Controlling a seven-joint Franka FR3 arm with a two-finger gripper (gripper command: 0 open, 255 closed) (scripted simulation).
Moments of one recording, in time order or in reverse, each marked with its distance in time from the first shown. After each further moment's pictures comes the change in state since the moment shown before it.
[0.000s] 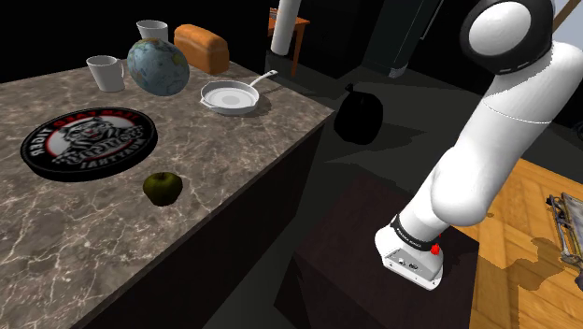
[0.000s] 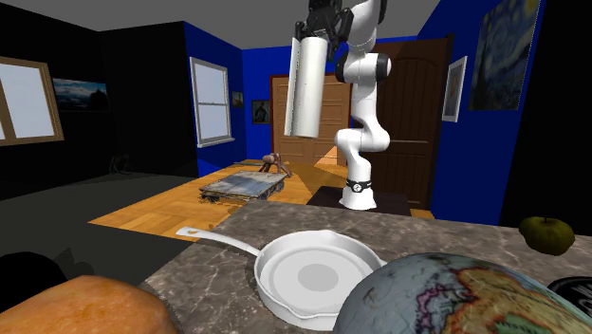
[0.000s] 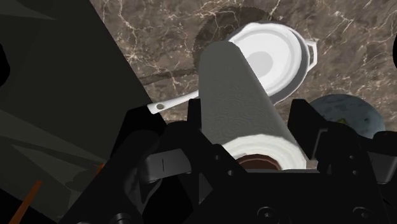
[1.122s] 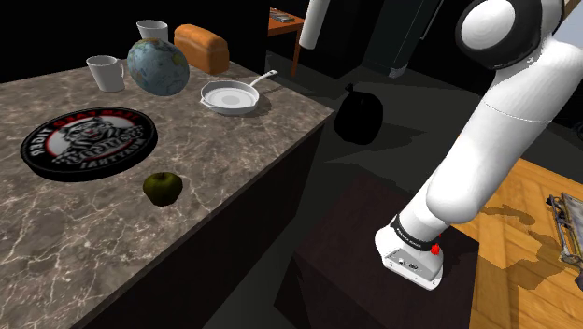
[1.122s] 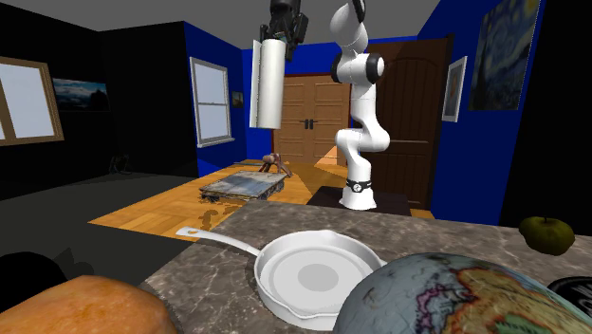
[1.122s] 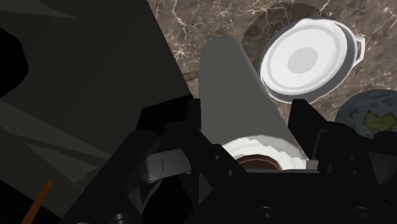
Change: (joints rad) arm -0.142 -0.002 -0.082 0.039 0.059 -0.039 -0.210
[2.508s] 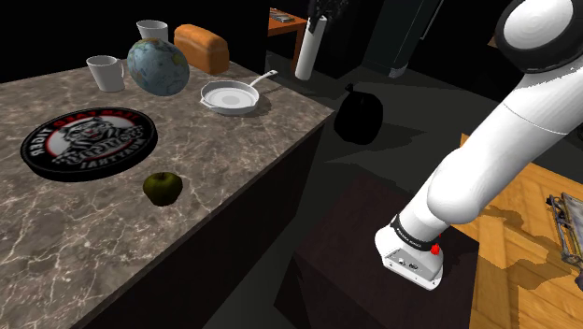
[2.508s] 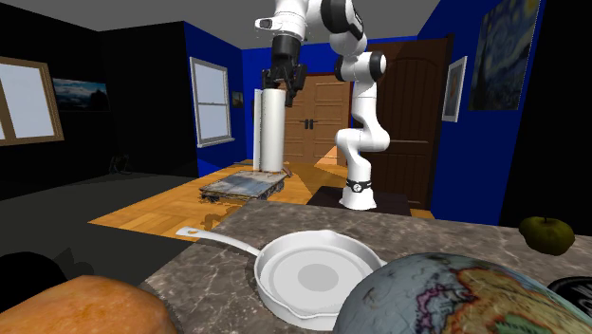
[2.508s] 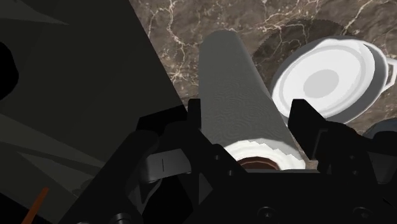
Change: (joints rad) arm 0.021 -0.160 0.015 -0.500 -0.046 0.344 0.022
